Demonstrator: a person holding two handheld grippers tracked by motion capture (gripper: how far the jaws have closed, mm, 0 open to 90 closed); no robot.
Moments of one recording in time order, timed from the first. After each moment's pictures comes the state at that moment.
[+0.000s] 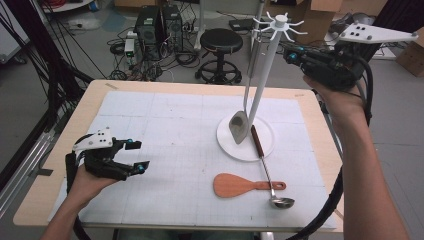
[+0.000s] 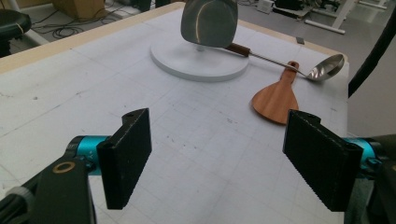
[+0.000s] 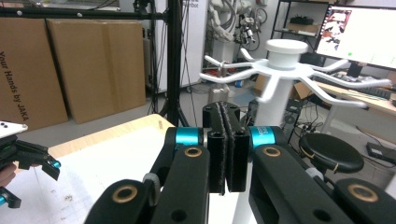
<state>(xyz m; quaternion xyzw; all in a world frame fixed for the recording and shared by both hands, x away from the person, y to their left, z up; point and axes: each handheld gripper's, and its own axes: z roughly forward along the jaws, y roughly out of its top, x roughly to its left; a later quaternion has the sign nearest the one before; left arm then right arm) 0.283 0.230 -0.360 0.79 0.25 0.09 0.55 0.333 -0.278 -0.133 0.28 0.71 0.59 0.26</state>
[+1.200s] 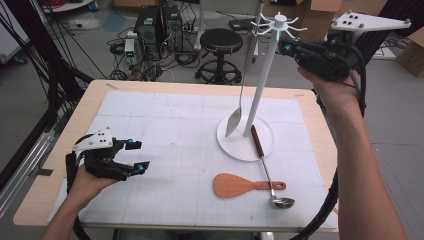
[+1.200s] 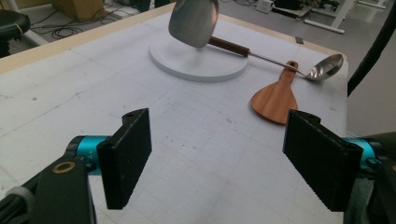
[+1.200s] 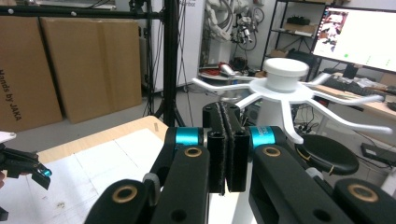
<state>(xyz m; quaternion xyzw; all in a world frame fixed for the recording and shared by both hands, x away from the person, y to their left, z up) 0.282 0.229 -0.360 0.79 0.25 0.09 0.55 0.345 -0.263 -0.122 0.27 0.72 0.58 0.27</state>
